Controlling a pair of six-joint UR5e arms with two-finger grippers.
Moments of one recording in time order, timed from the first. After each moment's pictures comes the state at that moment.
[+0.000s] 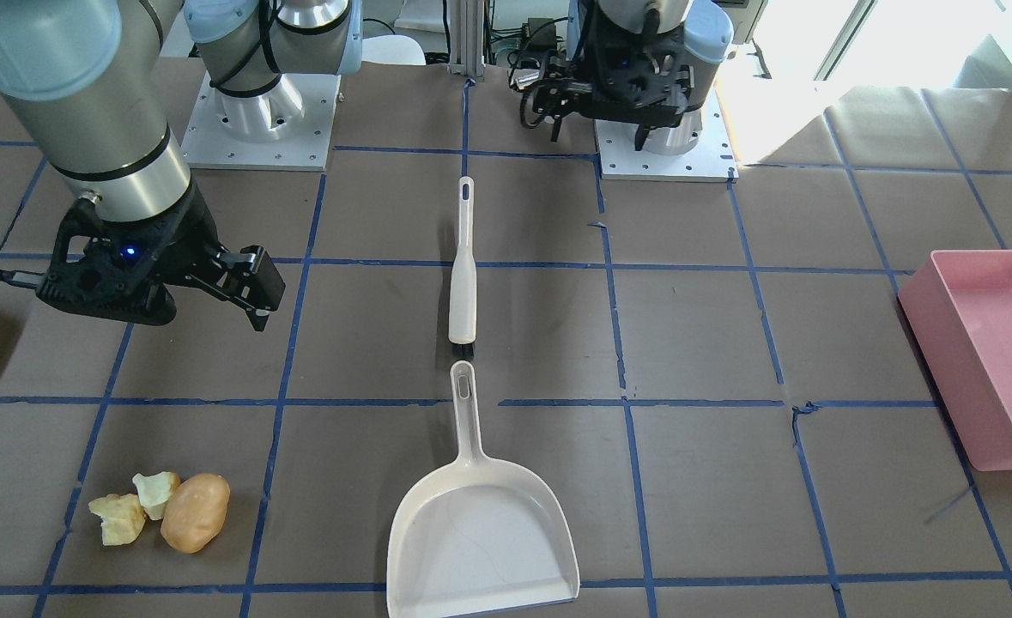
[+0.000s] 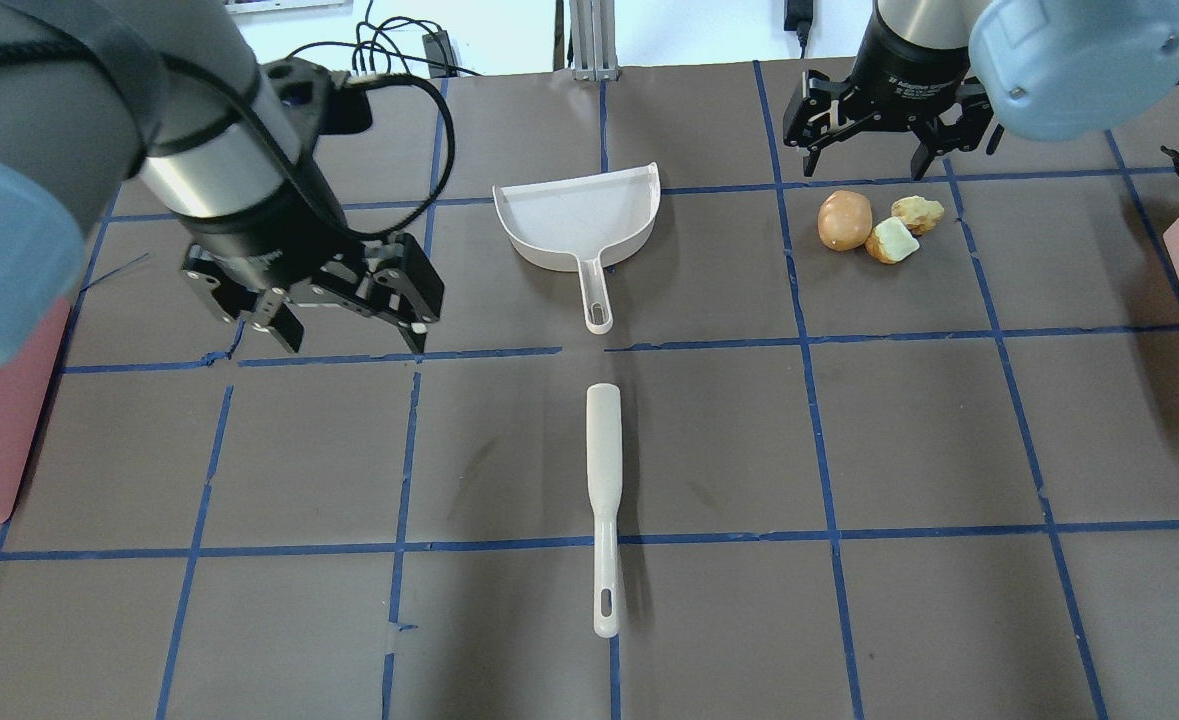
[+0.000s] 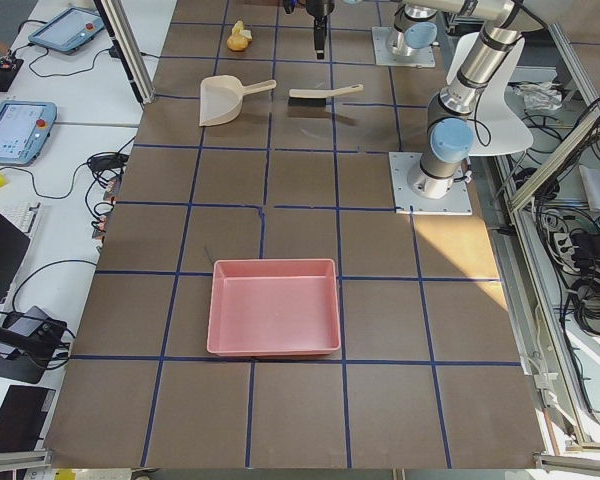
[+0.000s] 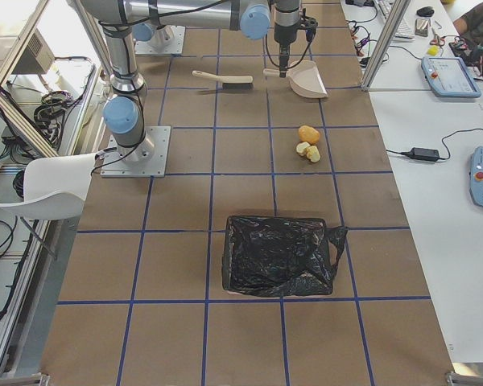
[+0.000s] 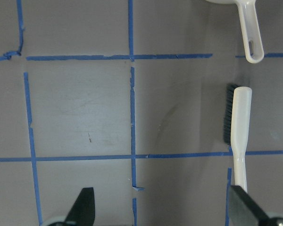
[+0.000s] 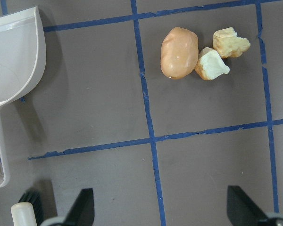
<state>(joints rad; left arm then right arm) -1.83 -1.47 -1.67 -1.70 1.54 -0.16 1.61 -1.38 1.48 -1.74 -1.60 0.18</state>
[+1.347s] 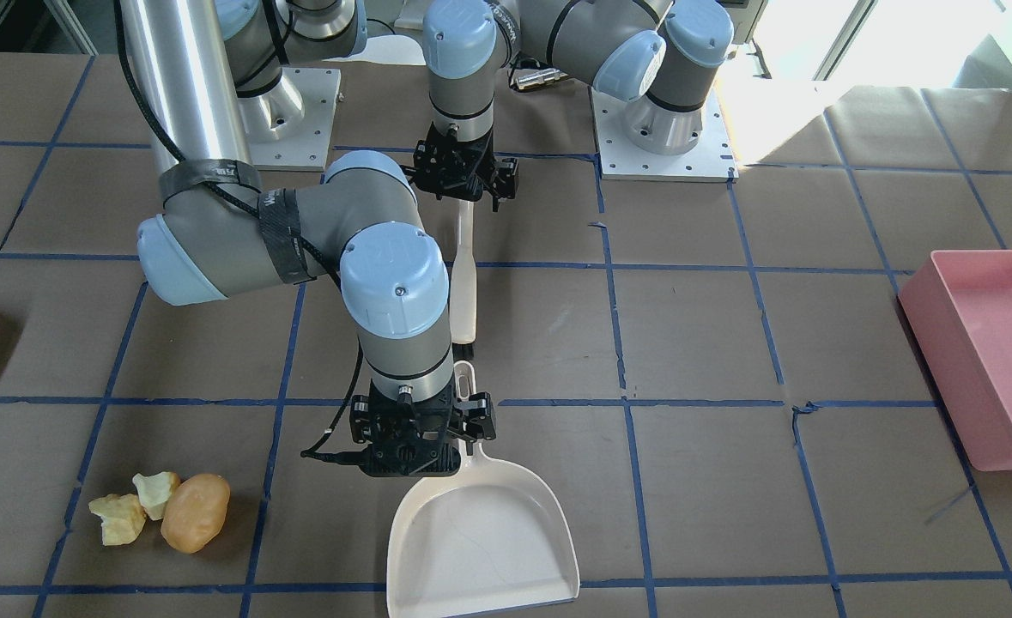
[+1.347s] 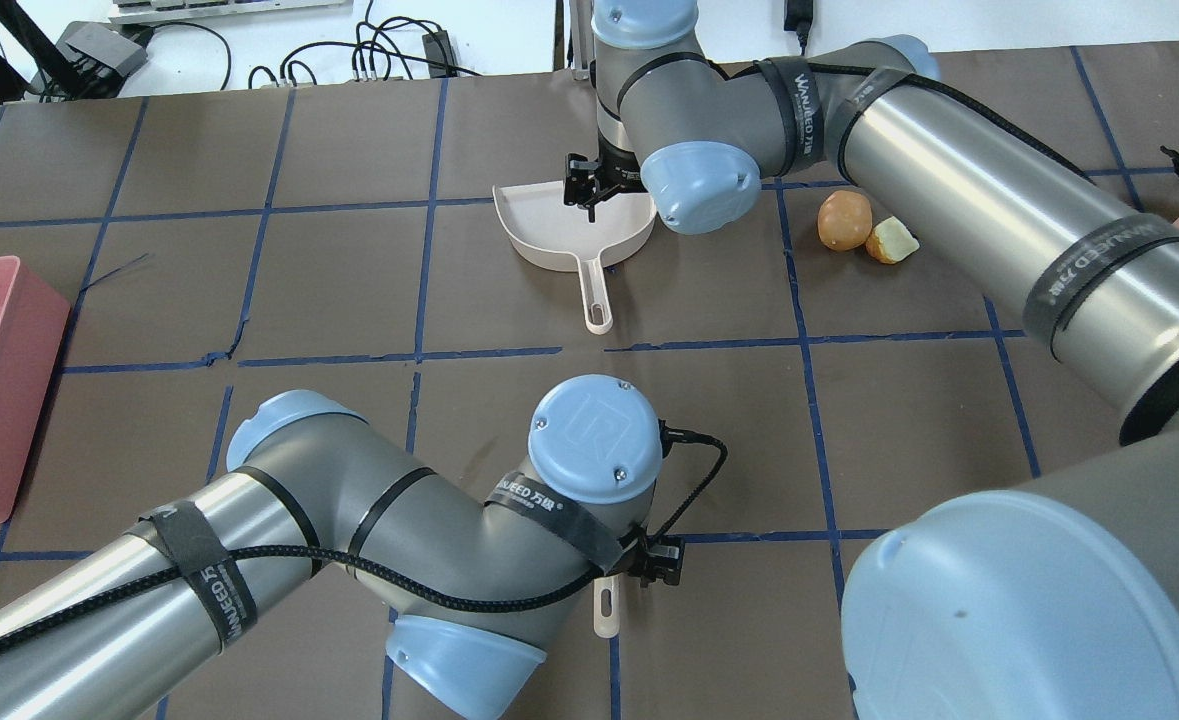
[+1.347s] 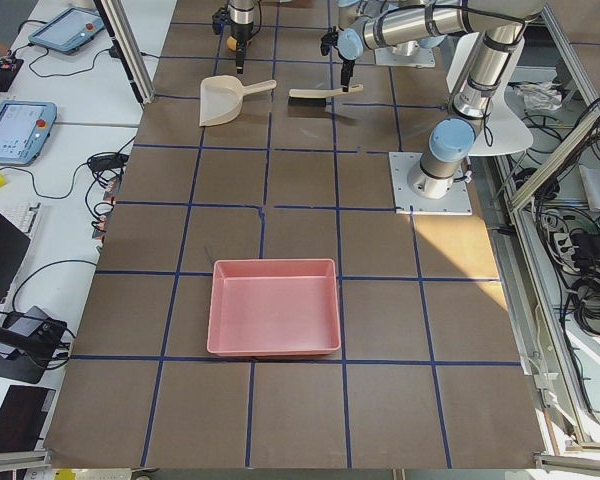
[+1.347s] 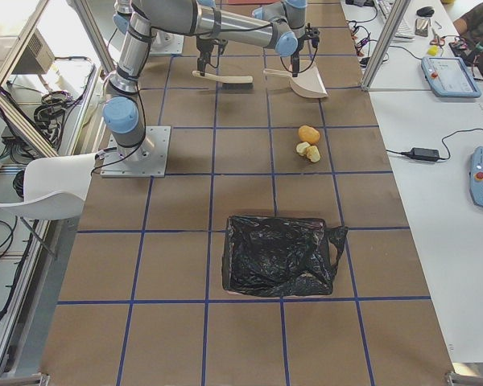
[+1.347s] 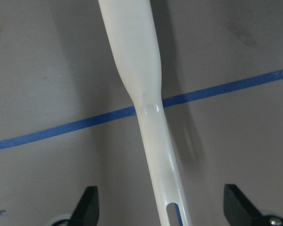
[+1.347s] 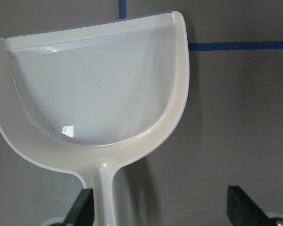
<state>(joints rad) -2.20 -1.66 -2.10 -1.06 1.55 -0.38 1.87 -1.00 1.40 -2.13 -1.56 0.30</state>
